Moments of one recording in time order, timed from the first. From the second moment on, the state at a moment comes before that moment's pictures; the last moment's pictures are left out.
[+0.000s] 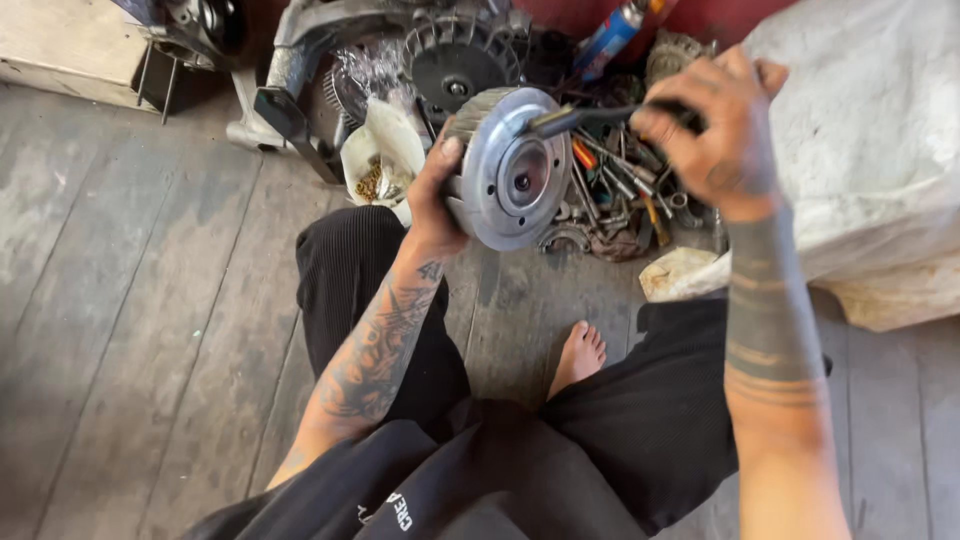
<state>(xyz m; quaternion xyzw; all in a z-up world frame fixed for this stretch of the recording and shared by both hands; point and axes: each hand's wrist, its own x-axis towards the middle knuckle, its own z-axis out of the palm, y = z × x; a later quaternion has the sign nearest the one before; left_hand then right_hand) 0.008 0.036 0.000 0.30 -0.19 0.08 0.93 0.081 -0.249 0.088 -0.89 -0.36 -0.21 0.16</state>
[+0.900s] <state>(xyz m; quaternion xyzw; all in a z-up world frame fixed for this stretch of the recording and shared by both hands) 0.002 0.022 0.005 0.18 -0.02 0.03 0.98 0.070 -0.262 0.112 -0.89 -0.36 -0.18 0.19</state>
